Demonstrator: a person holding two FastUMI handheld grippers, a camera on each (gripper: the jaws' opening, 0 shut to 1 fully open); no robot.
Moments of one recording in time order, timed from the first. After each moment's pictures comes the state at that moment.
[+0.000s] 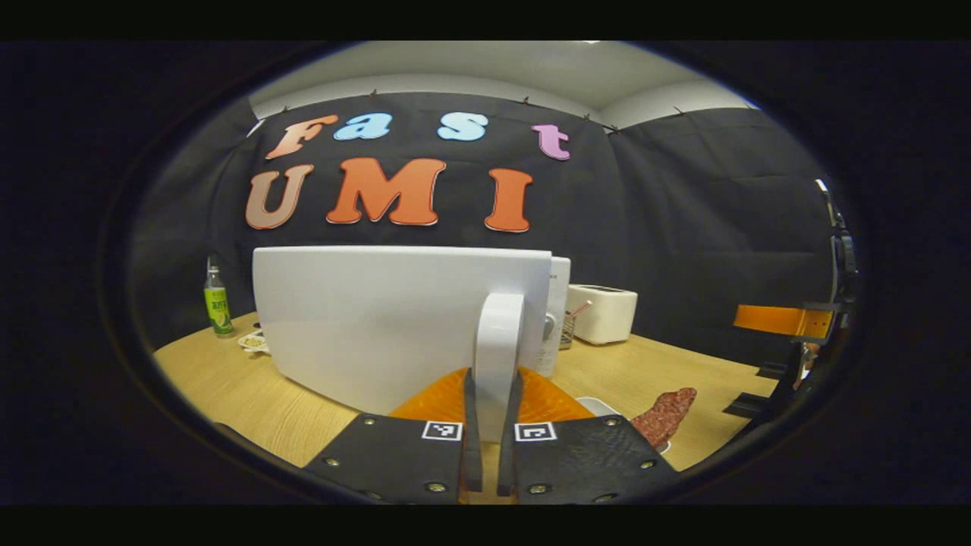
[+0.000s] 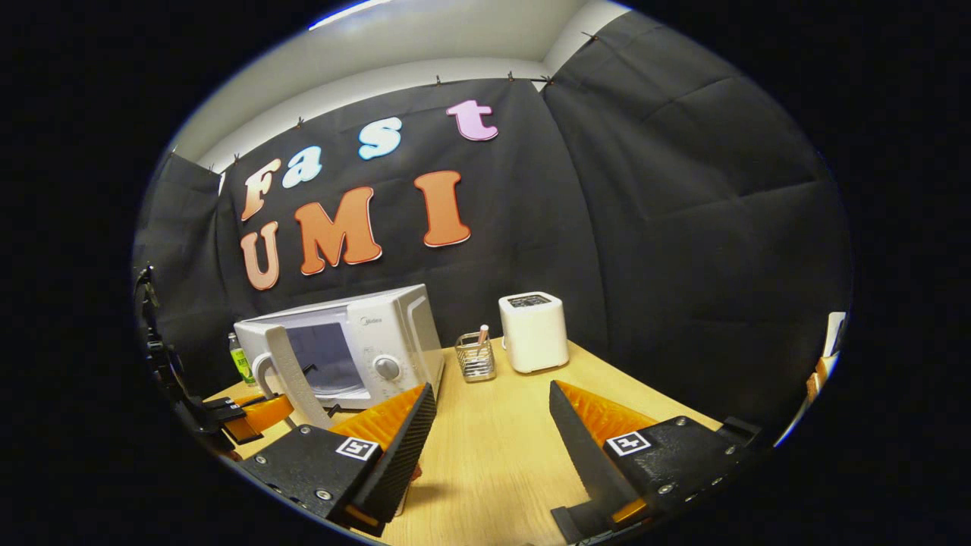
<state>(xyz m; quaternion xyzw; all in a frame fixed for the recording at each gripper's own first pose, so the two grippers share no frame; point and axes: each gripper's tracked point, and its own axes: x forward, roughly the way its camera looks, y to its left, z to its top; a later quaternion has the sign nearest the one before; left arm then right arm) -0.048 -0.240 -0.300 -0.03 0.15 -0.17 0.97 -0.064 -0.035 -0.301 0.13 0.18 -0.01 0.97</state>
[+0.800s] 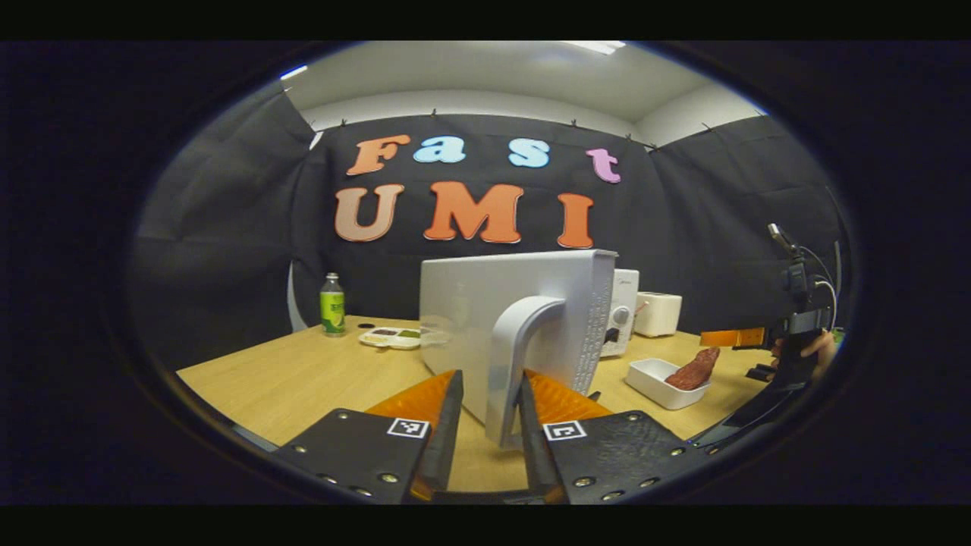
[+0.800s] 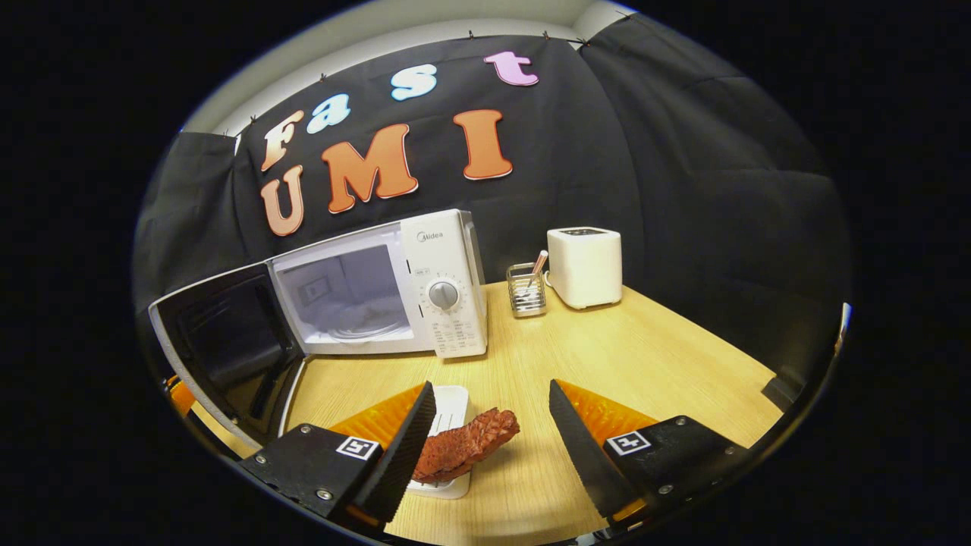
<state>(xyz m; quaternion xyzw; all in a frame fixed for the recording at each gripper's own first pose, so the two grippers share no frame) -0.149 -0.039 -0.270 -0.01 0.12 -0.05 0.99 -0.084 0.056 -0.359 0.12 0.29 0.03 0.95</state>
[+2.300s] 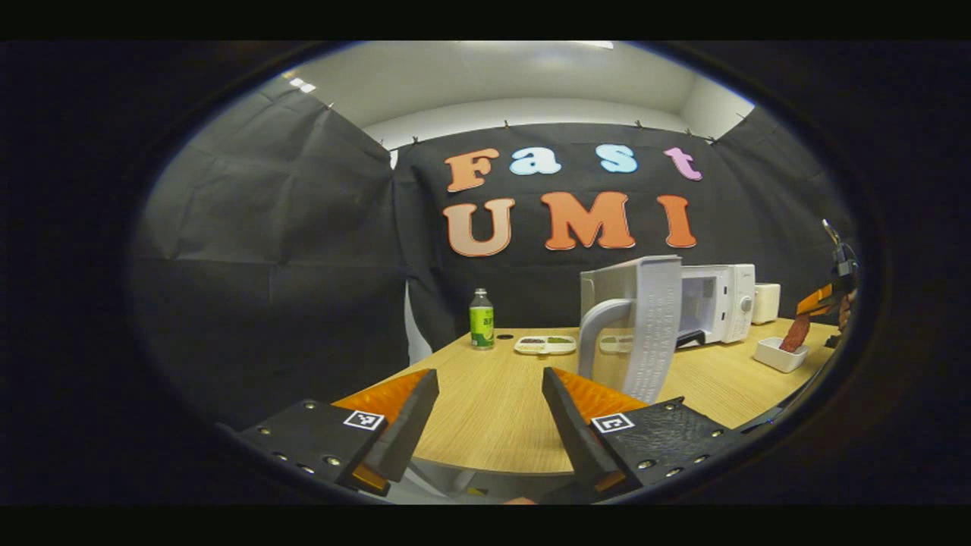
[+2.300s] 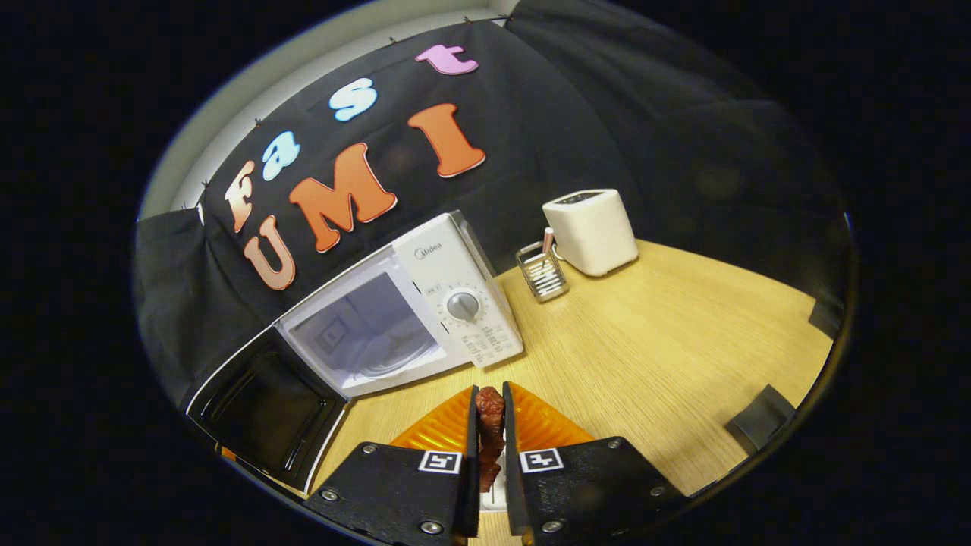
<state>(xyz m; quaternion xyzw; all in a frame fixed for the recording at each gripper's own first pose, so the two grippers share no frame) -0.175 0.167 -0.249 0.05 0.10 0.09 0.99 -0.052 0.091 -0.329 0.24 0.30 0.02 0.92</state>
